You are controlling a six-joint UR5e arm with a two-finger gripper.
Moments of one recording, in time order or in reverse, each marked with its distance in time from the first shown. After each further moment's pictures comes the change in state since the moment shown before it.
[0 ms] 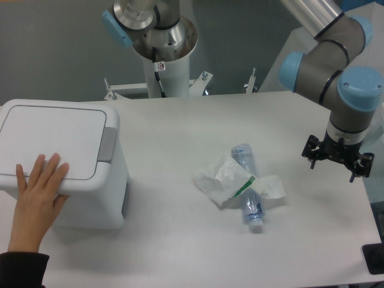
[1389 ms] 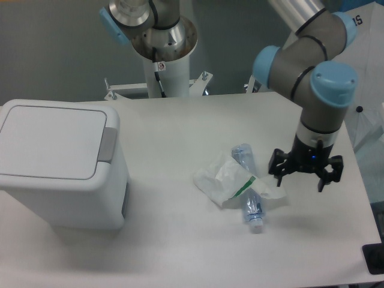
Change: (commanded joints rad) arm -0.146 0.104 -0.063 0.006 -0.206 -0.665
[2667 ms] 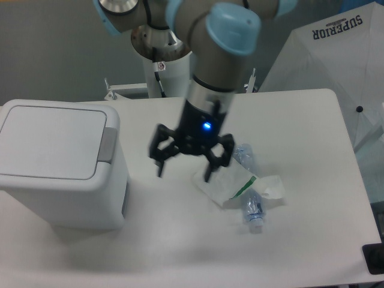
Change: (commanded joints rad) arm -0.249 0.279 -0.018 -0.196 -0.244 -0.312
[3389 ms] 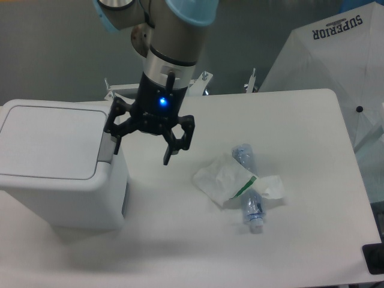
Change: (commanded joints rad) arm -0.057 0.029 -0.043 0.000 -0.021 0.000
